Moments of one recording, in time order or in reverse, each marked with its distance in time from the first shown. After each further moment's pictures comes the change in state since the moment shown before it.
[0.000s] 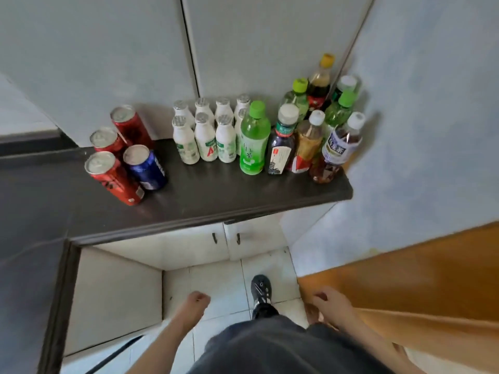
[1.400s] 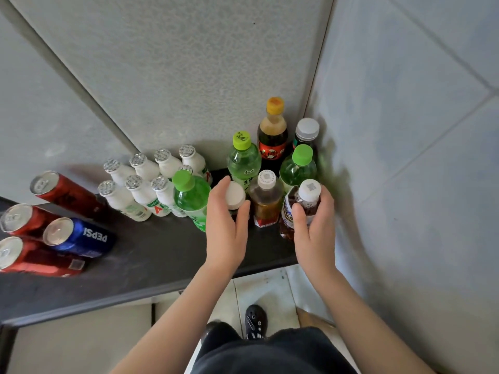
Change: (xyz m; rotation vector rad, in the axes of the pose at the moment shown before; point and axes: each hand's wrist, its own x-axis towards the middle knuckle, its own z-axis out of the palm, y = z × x) left_hand 0.040 0.361 0.005 -0.218 0.749 0.982; right_hand 0.114 -0.147 -0.206 0.667 0.755 -0.691
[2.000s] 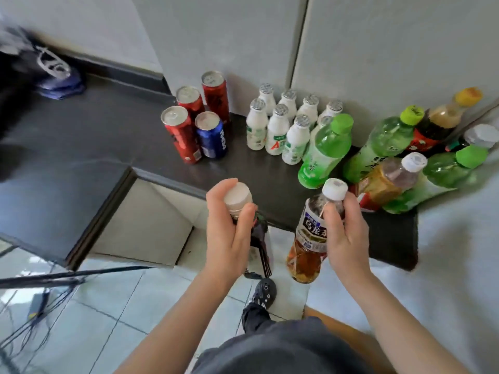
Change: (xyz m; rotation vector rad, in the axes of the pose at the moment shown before) left_hand -0.137 0.008 -0.161 -0.061 0.425 -0.186; right_hand -0.101 -0.066 0.053 0.078 -0.627 -0.160
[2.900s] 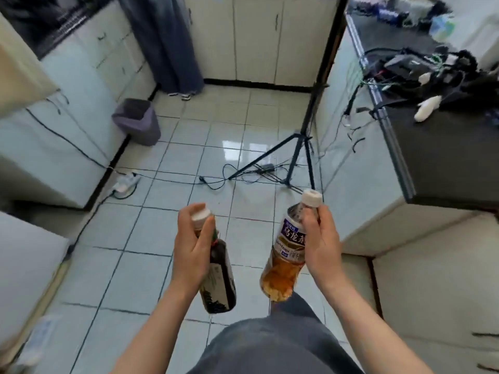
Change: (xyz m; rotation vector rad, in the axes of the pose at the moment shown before) left_hand -0.522 0.070 -0.361 0.253 1.320 -0.502; right_hand -0.451 -0.189 0.250 0.361 -1.366 -0.199
